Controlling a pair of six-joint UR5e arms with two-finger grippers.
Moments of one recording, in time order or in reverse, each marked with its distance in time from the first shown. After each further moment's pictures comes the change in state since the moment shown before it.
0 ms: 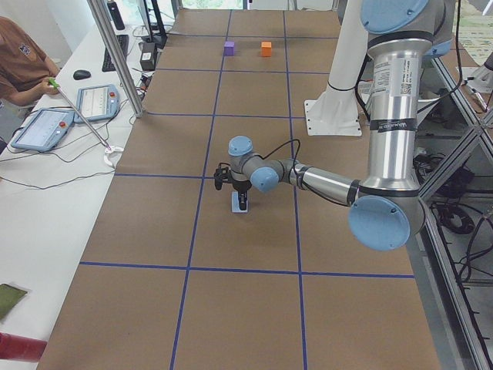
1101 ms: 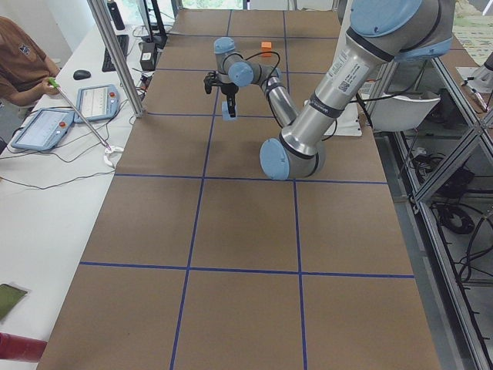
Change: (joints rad) left arm 0.140 -0.849 0.179 0.526 -0.003 -0.191; right arm -0.004 0.028 -0.008 0.000 -0.040 0.066
